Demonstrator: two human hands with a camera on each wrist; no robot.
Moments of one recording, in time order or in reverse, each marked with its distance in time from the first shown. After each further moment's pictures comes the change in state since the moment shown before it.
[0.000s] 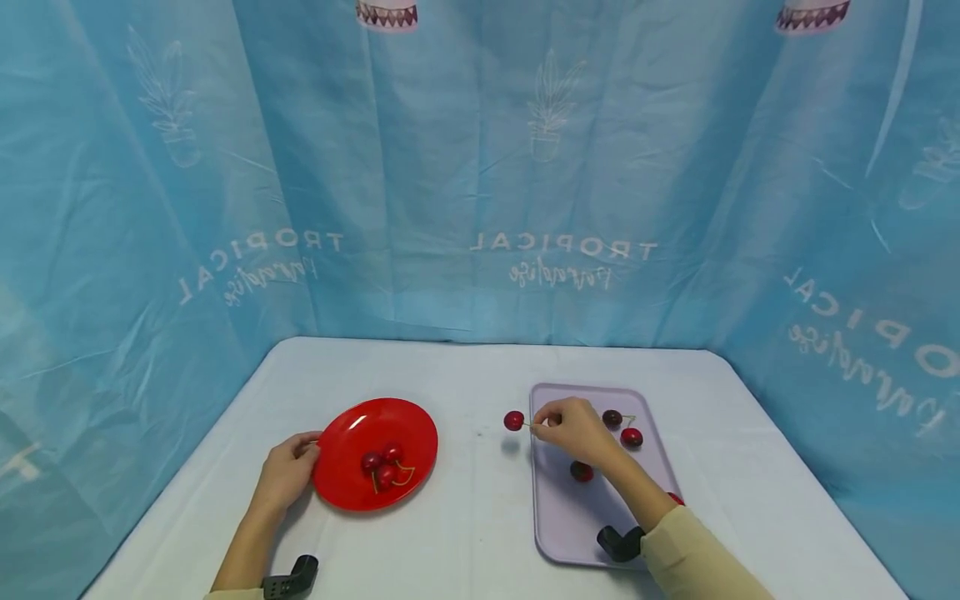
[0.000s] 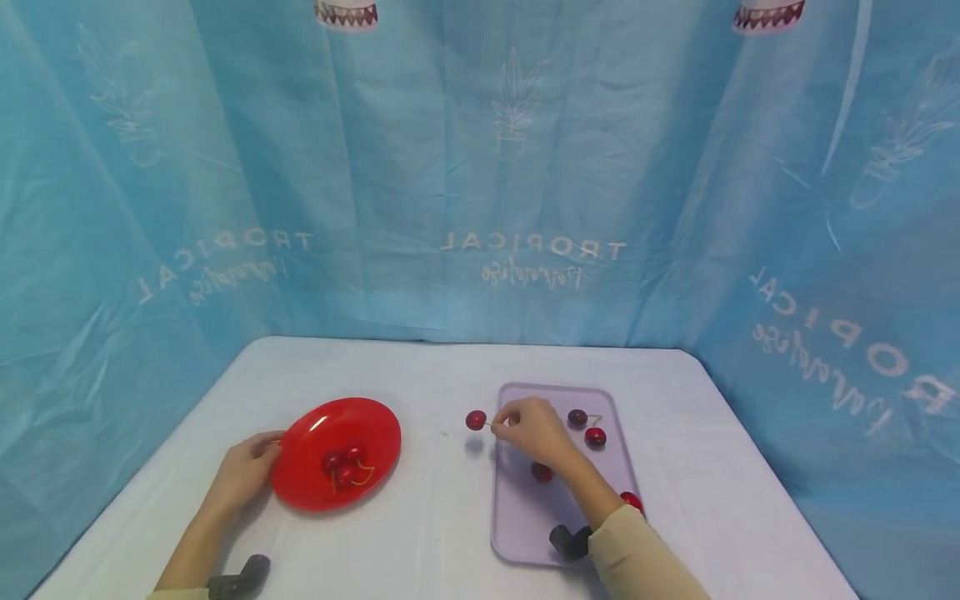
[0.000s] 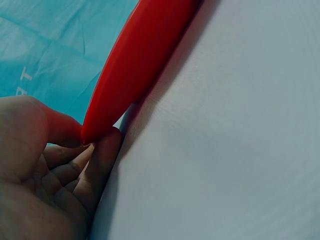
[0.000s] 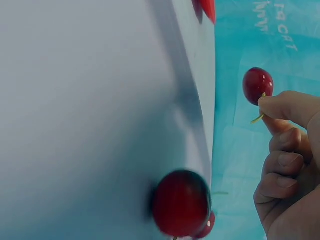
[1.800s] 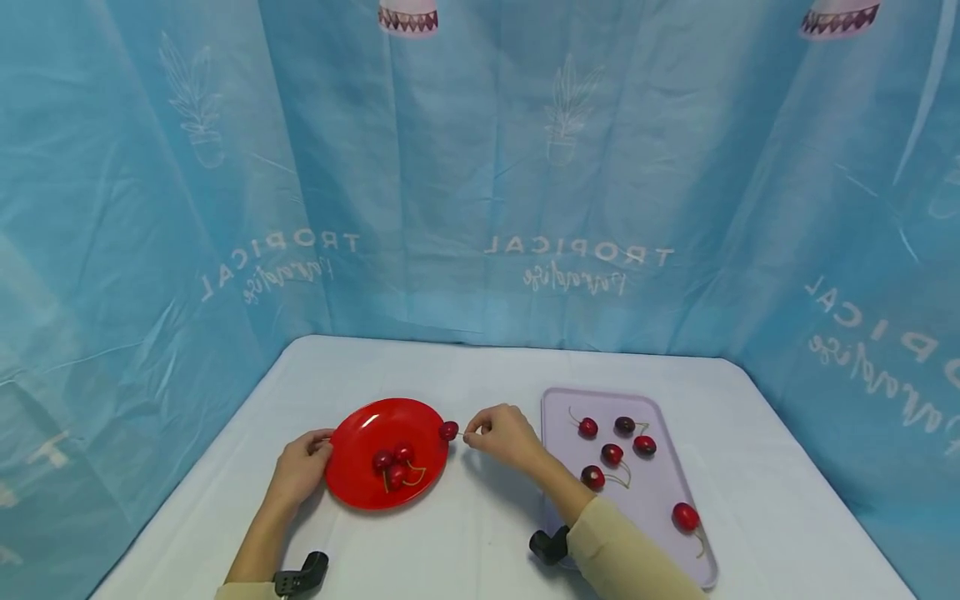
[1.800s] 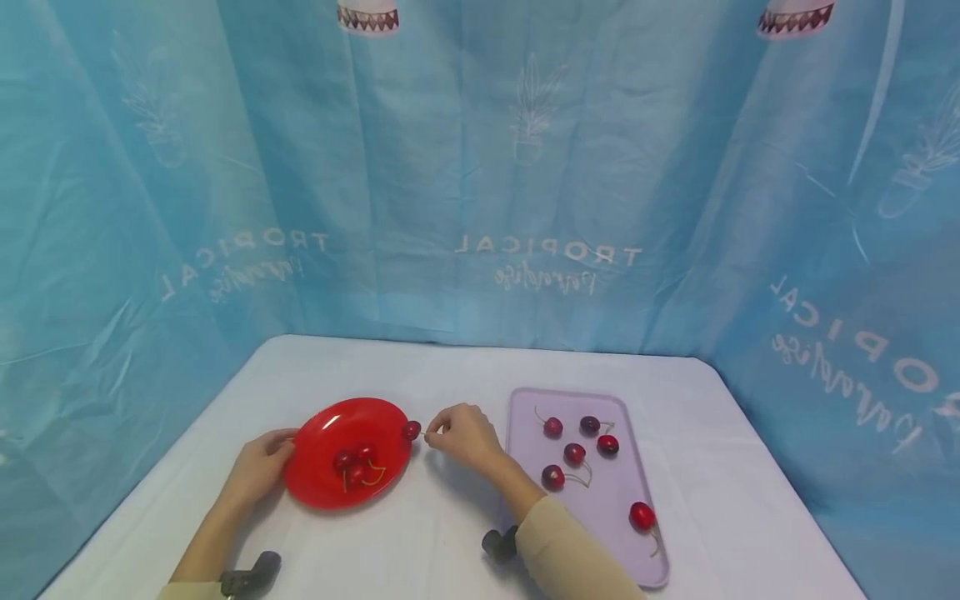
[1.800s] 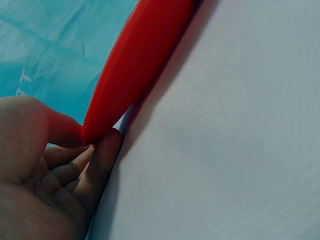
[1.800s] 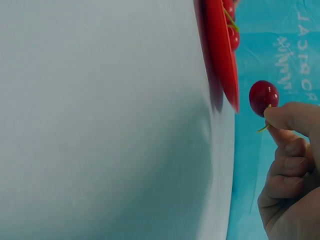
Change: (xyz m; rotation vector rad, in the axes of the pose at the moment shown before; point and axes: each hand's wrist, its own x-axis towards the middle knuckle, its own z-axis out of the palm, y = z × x) left_hand 0.001 -0.003 -0.002 0.014 0.018 0.004; right_hand 0.035 -0.070 0.087 0.039 -0.074 -0.144
